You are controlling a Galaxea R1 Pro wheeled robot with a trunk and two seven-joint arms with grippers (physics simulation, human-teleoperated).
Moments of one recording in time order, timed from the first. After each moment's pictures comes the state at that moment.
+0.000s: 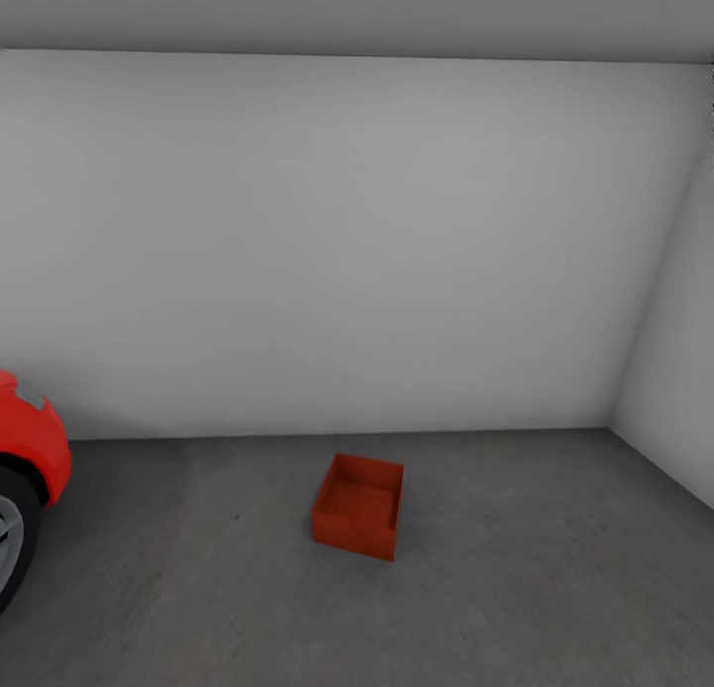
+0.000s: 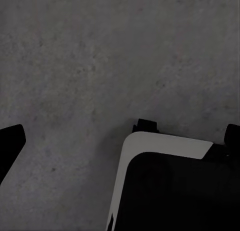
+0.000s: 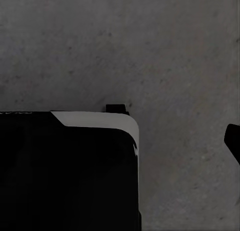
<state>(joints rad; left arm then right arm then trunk) -0.21 0.06 -0.22 0.00 0.38 -0.08 0.10 -0.14 0.02 0.11 0.03 -0.09 -0.18 -0.09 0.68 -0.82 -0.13</state>
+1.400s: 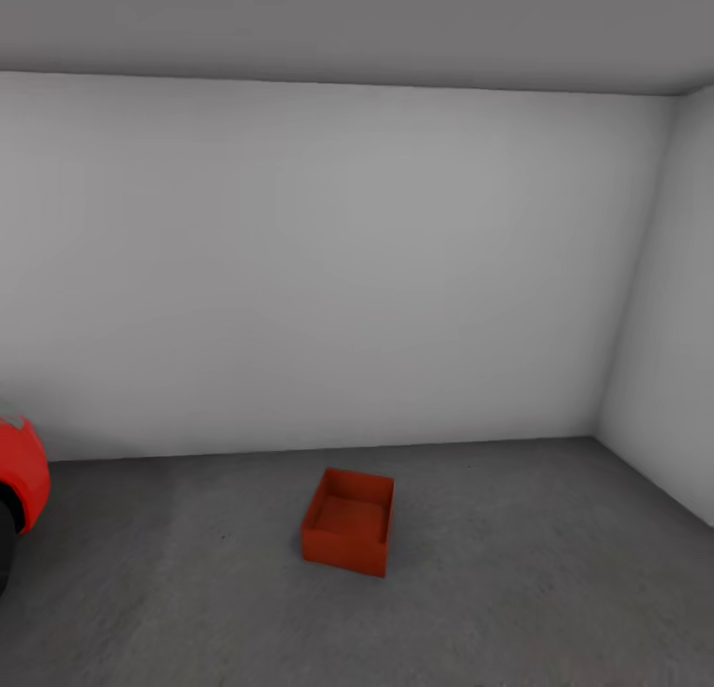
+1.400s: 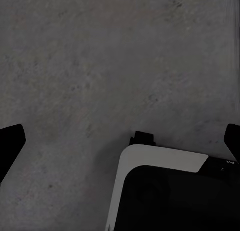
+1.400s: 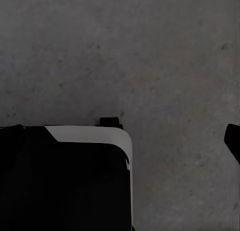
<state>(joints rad) -0.21 0.06 -0.22 0.00 0.38 -0.08 0.10 -0.14 0.00 0.11 0.03 -0.09 -0.18 -0.09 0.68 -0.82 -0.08</state>
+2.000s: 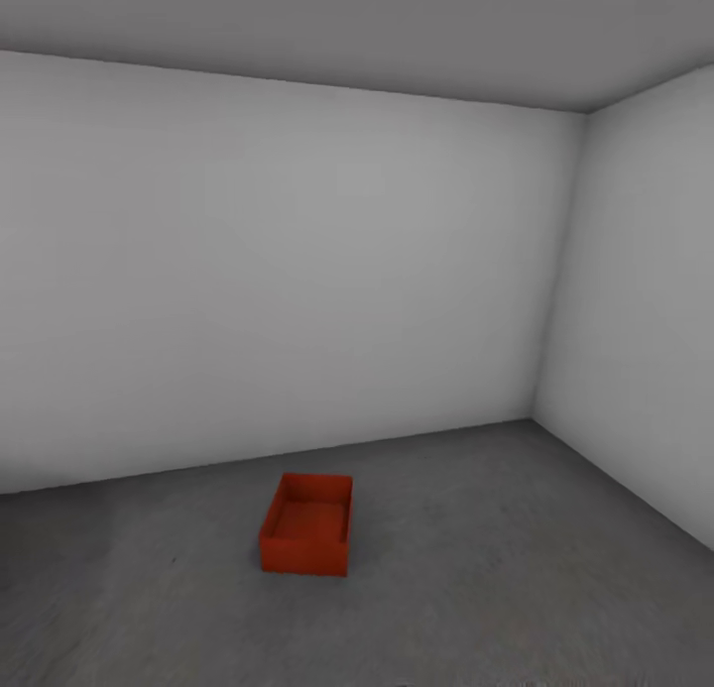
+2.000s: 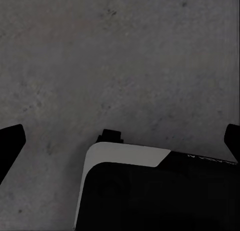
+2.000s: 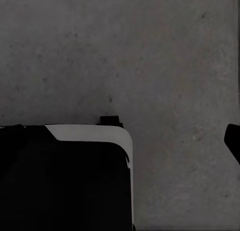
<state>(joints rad) -0.21 -0.02 -0.22 -0.02 0.38 -0.08 0.10 -0.14 0.00 0.11 0.03 -0.10 -0.17 -0.09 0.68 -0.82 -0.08</state>
